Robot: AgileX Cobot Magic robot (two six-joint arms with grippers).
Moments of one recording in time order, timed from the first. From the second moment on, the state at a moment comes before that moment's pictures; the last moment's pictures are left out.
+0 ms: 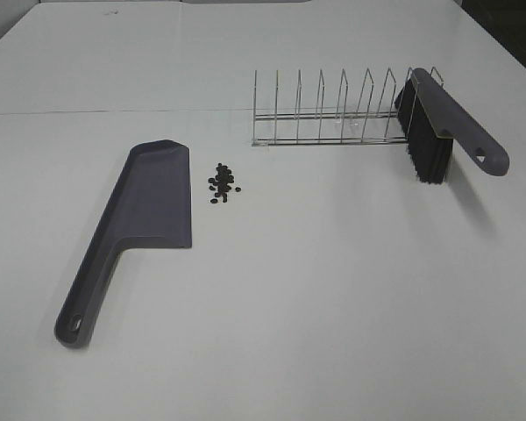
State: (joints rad) left arm -0.05 -0.01 -0.50 -0.07 1.06 0.15; right arm -0.03 -0.01 -0.51 -0.01 1.07 0.00
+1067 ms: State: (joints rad) left arm -0.05 -0.01 -0.50 -0.07 1.06 0.15; right arm -0.03 -0.01 -0.51 -0.01 1.07 0.00
